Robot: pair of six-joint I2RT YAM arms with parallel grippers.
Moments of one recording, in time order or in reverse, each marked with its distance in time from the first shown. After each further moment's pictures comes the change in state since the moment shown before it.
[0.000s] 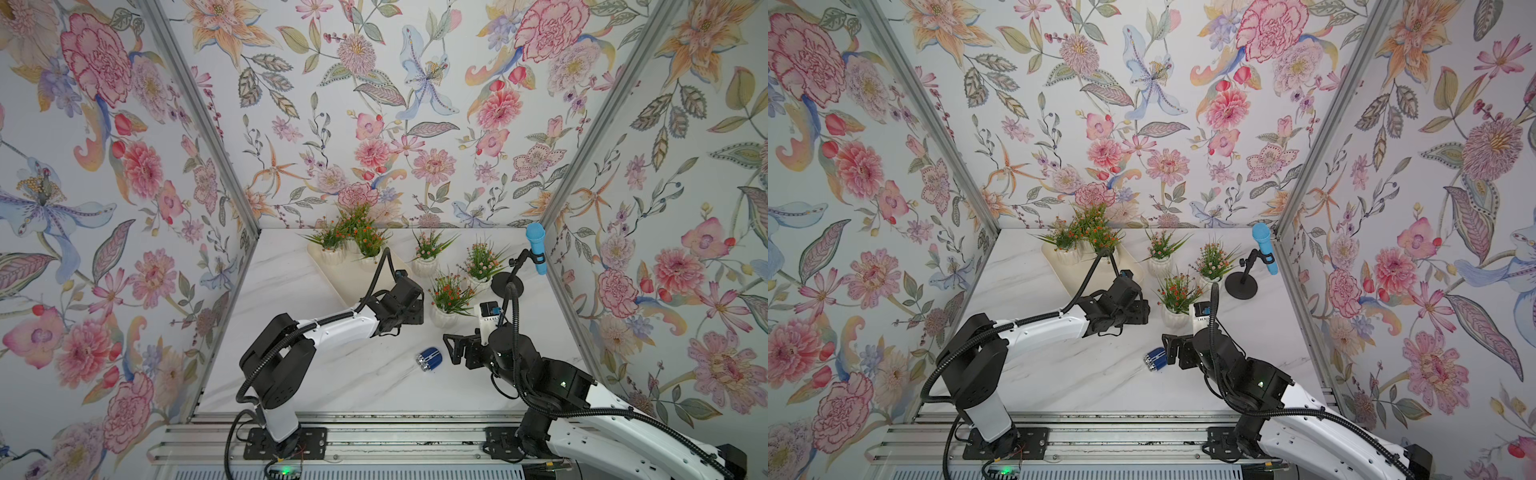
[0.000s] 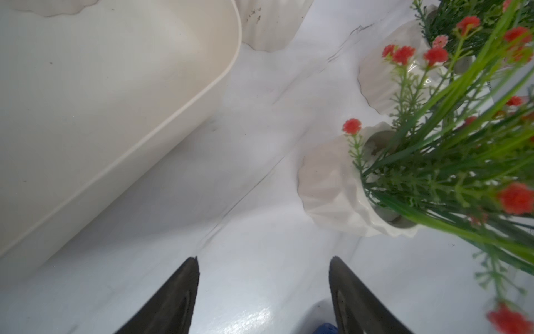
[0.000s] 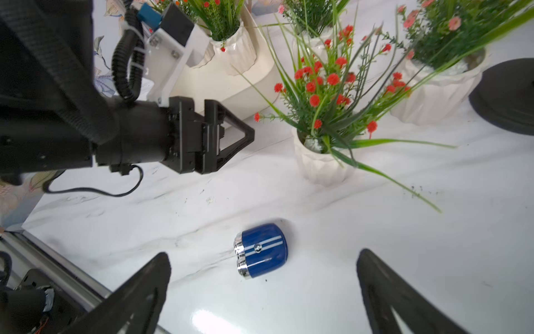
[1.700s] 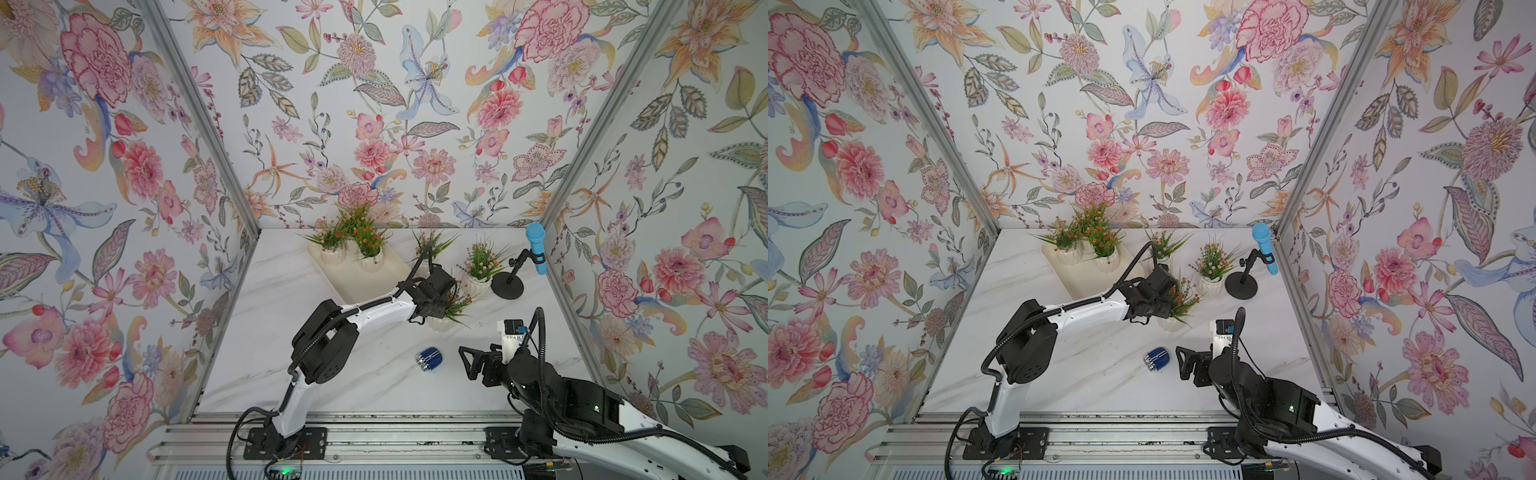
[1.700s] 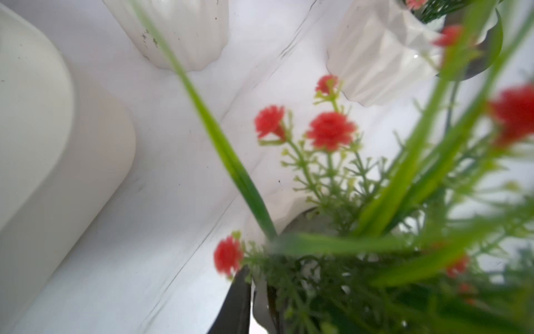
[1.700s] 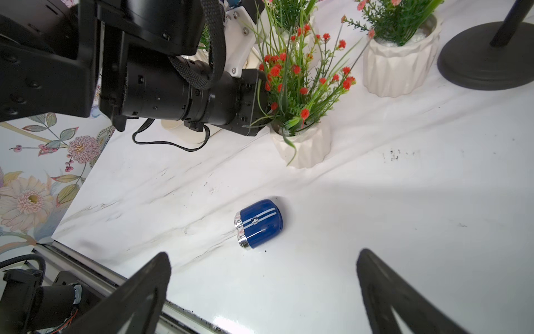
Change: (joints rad) left arm -0.062 0.333 0.470 -0.261 -0.074 0.183; right arm 0.177 -0.221 -0.039 -0.191 0.196 0.201
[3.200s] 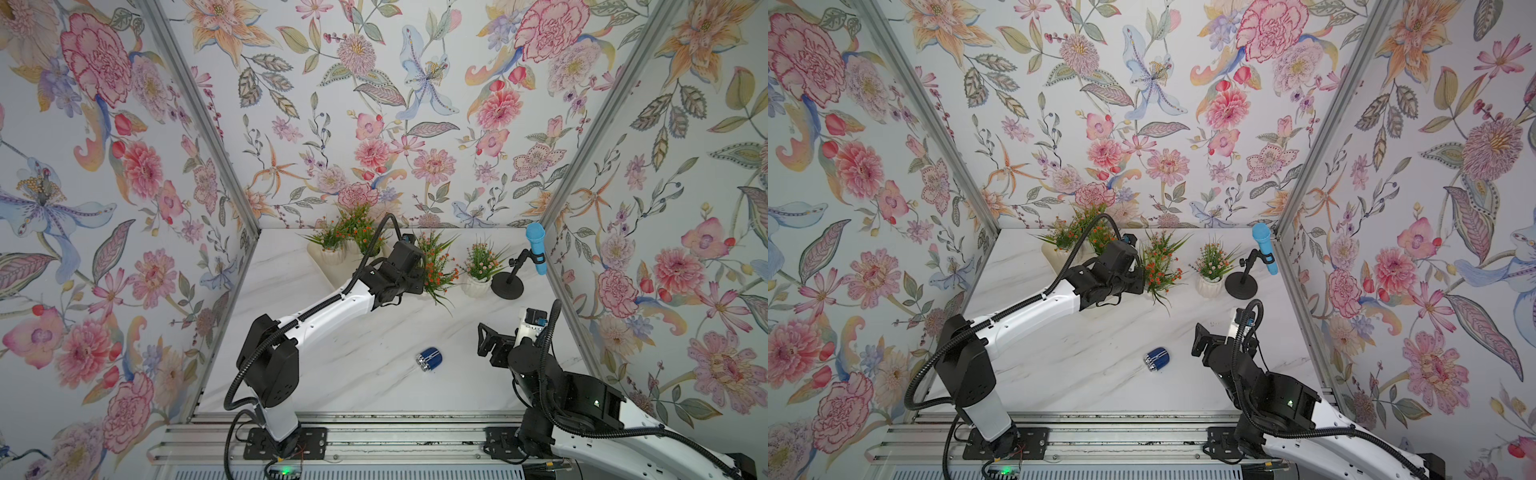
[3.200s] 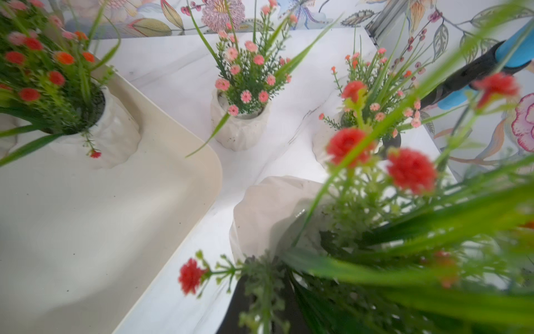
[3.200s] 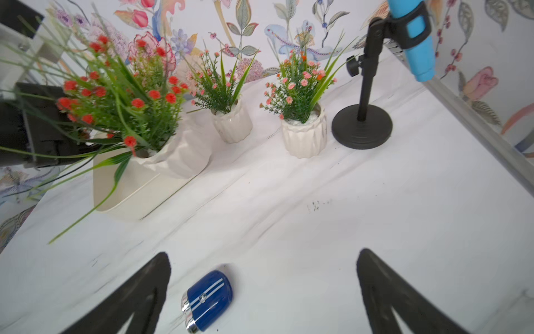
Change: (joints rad) left arm 0.148 -0.376 -0.149 0.055 0.052 0.046; right arm -0.116 0.071 0.079 -0.008 0.304 -0.041
